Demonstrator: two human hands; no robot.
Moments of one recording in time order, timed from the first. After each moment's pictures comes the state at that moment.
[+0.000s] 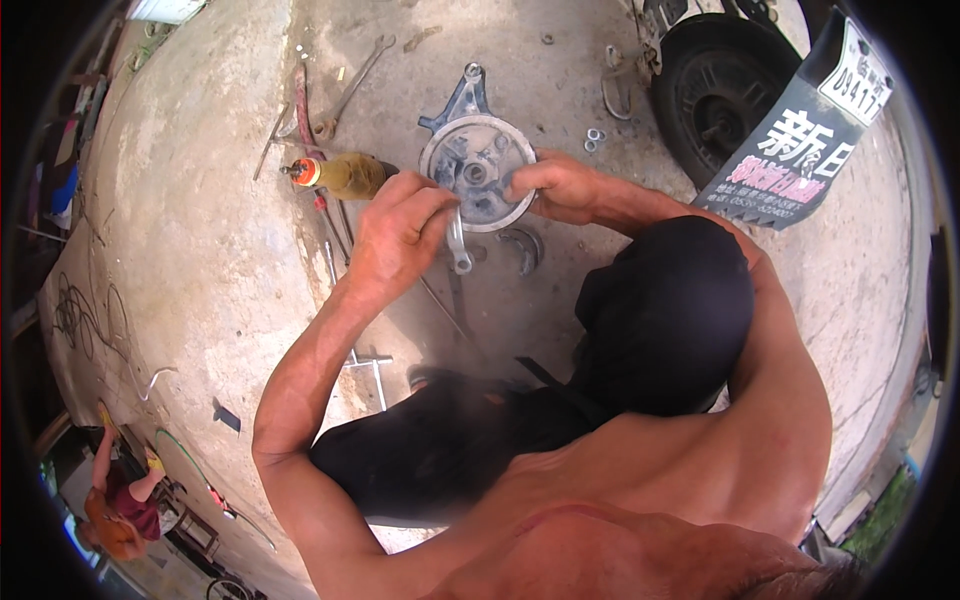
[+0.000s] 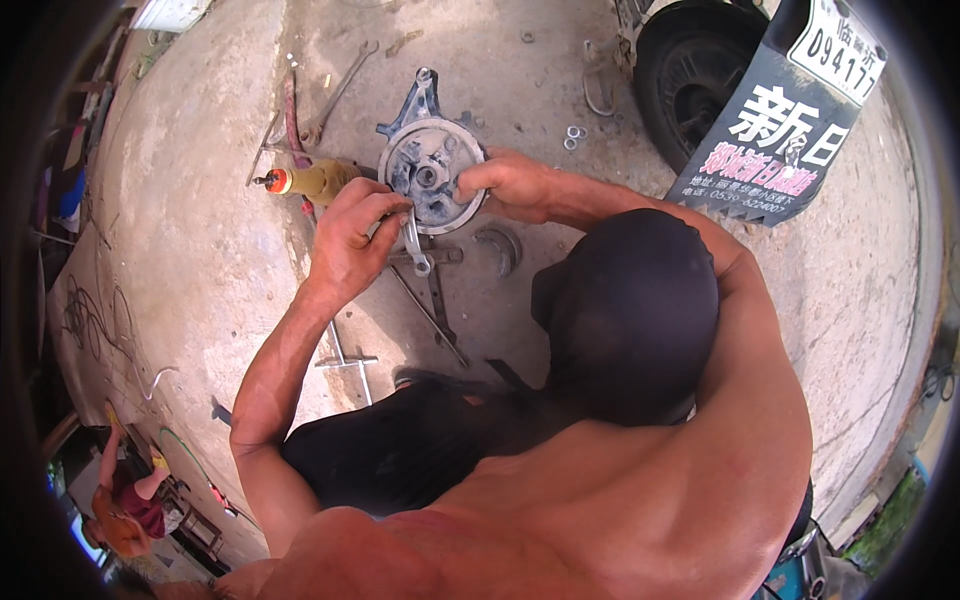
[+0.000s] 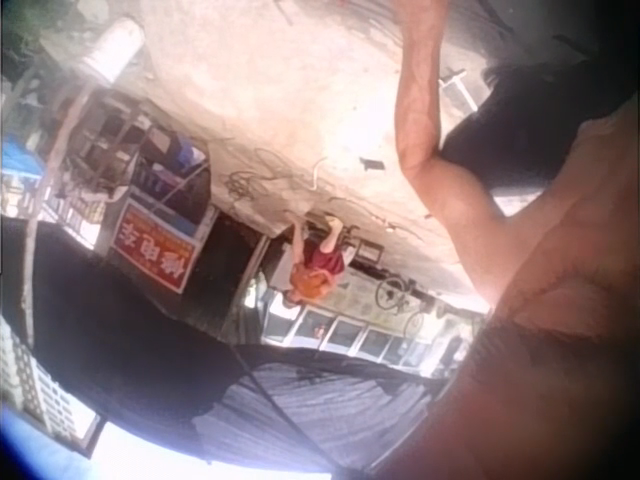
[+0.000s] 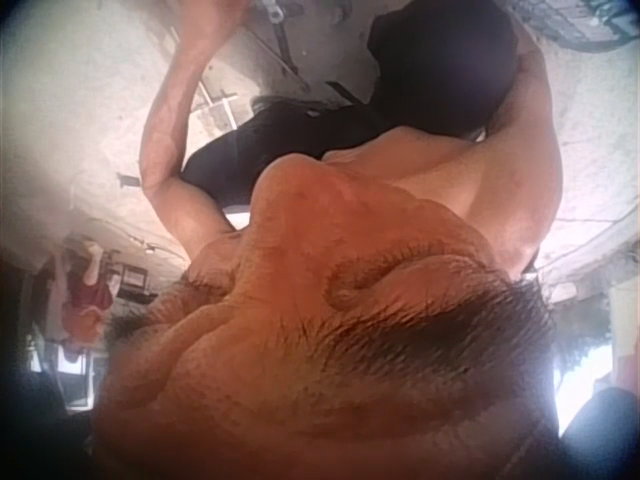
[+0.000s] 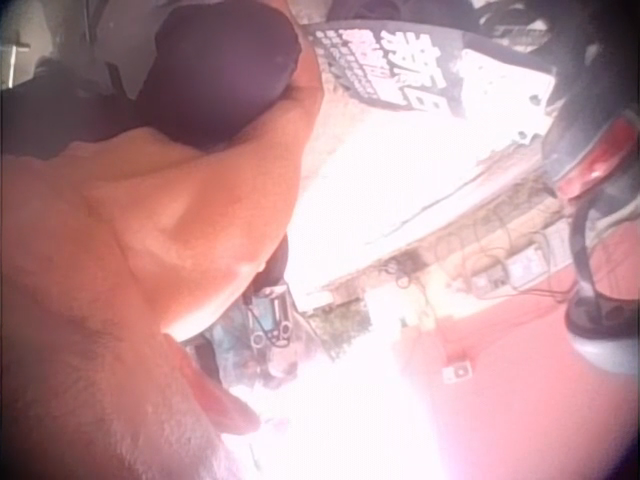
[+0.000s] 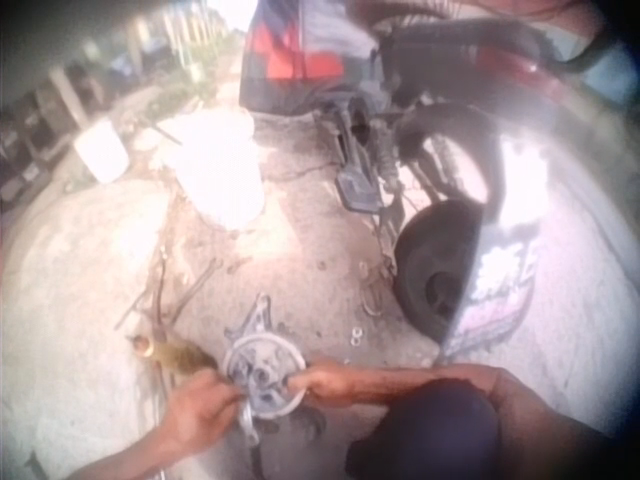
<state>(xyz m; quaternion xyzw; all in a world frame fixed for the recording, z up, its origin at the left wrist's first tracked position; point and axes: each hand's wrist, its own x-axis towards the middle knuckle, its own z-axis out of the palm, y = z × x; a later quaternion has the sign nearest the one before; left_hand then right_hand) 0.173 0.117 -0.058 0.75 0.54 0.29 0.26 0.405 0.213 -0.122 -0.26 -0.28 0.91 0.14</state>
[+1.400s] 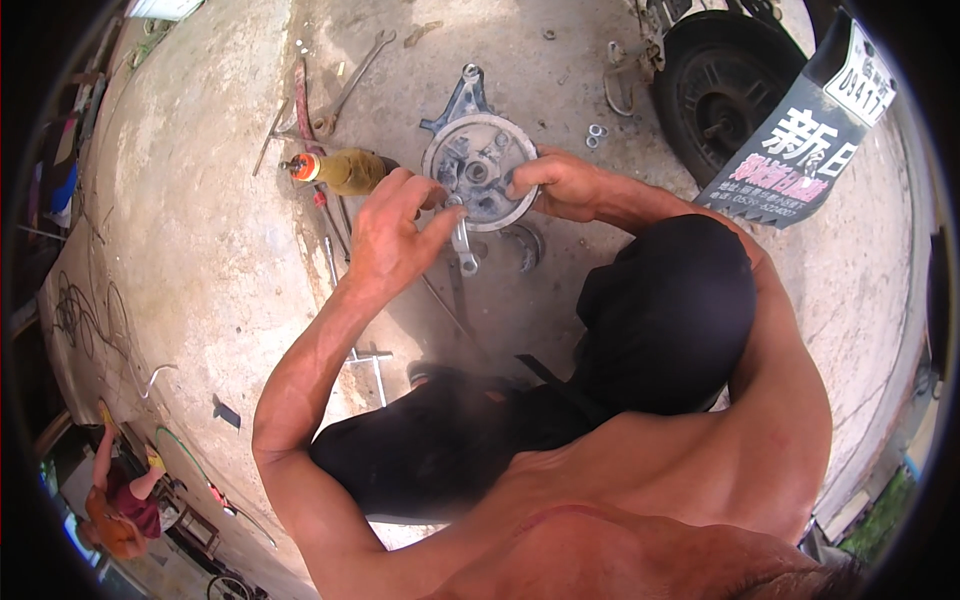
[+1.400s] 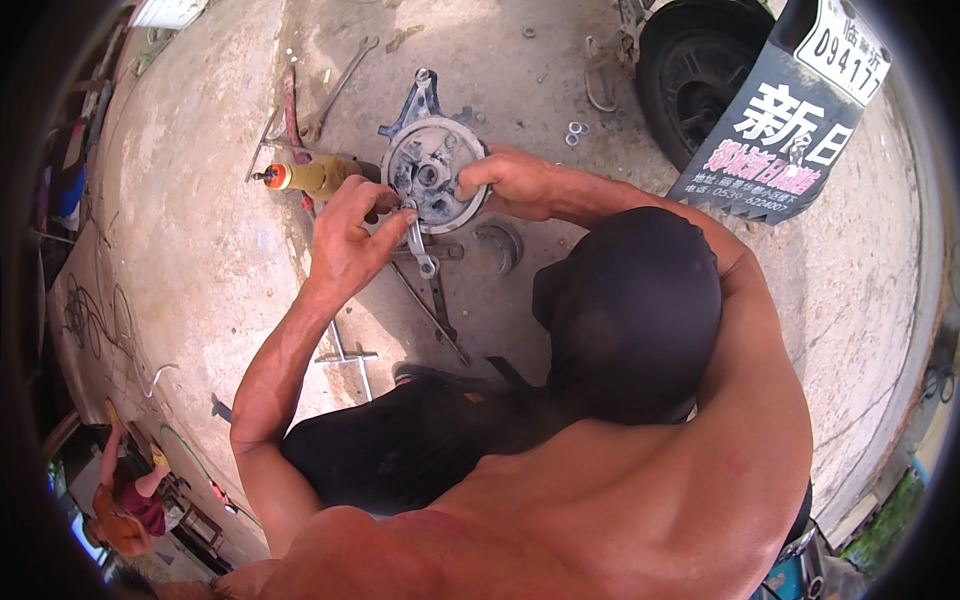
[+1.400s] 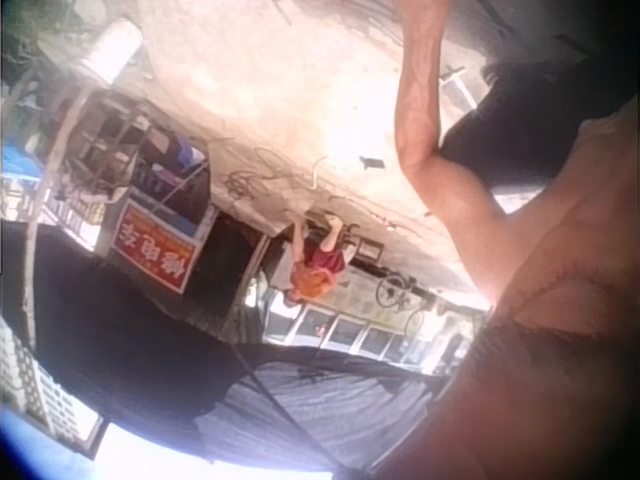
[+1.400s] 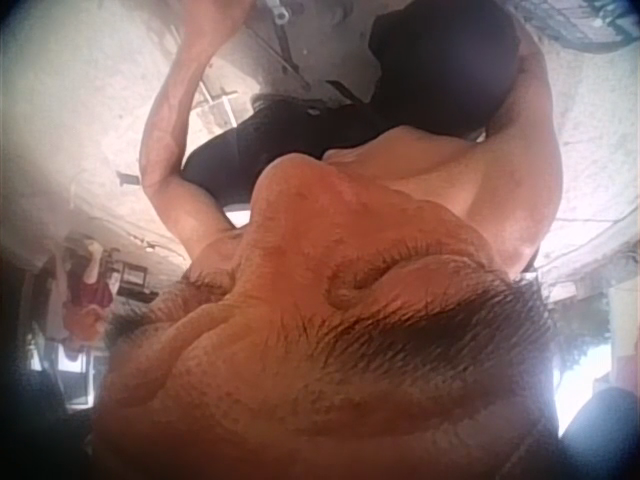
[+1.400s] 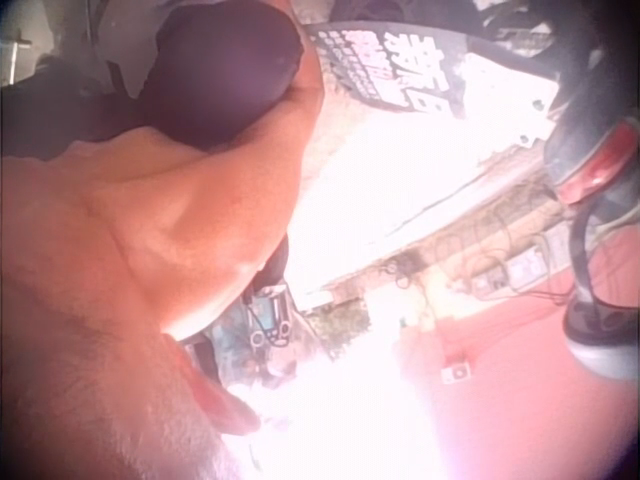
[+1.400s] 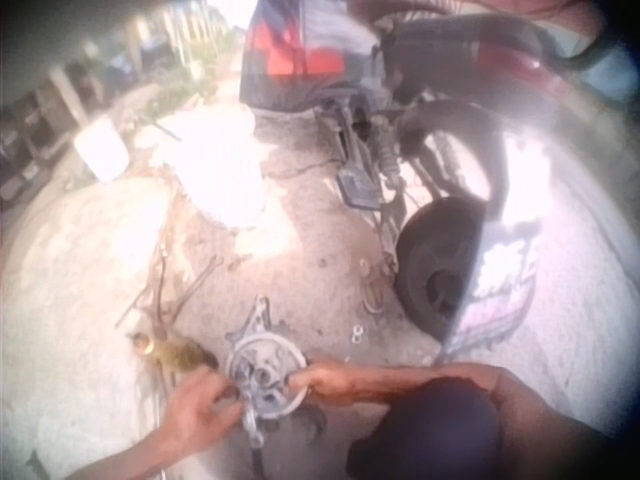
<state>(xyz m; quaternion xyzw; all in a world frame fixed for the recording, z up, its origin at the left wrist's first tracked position) 0.174 0.113 -0.055 0.70 0.62 0.22 0.27 0.405 0.213 -0.127 -0.28 -0.28 0.91 0.13</state>
